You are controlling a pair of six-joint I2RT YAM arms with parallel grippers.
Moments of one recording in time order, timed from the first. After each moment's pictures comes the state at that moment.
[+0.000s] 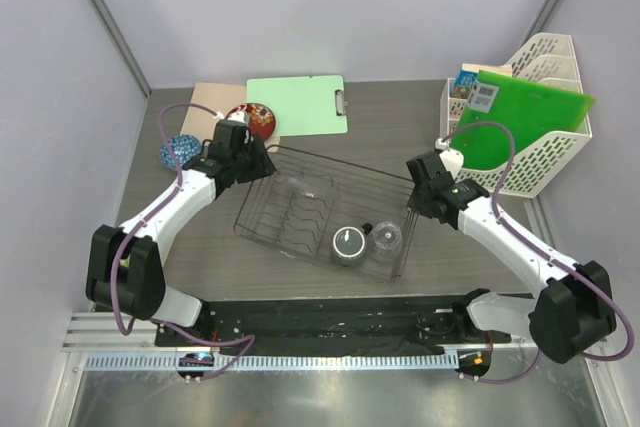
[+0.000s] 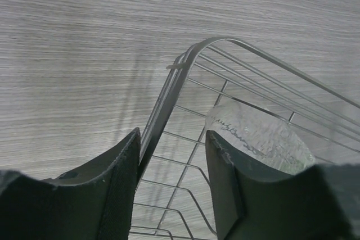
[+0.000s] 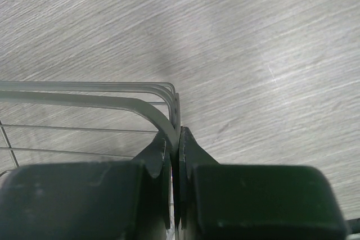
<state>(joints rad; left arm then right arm) -0.34 1.44 1.04 -0.34 0.03 -0.53 0.47 1.18 0.85 -0.66 0.37 0.76</state>
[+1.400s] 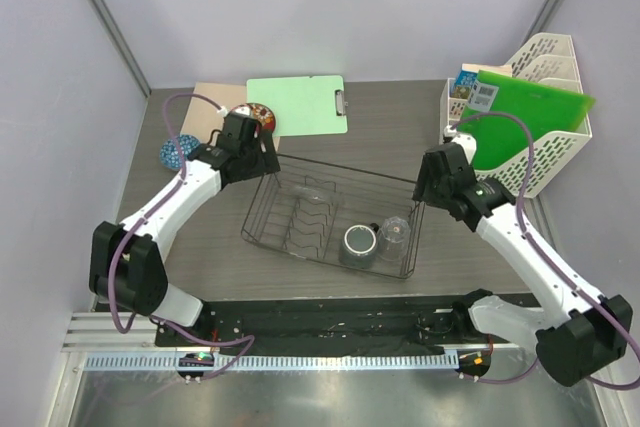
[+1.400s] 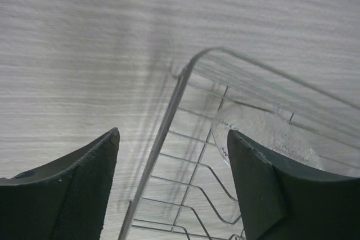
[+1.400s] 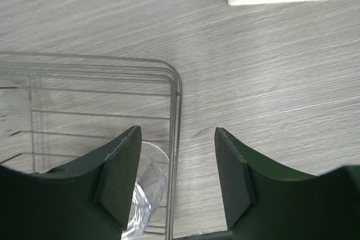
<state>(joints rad) -0.39 1.48 1.16 -0.54 -0.12 -0.54 0.41 1.09 0.95 -0.74 0.36 0.53</state>
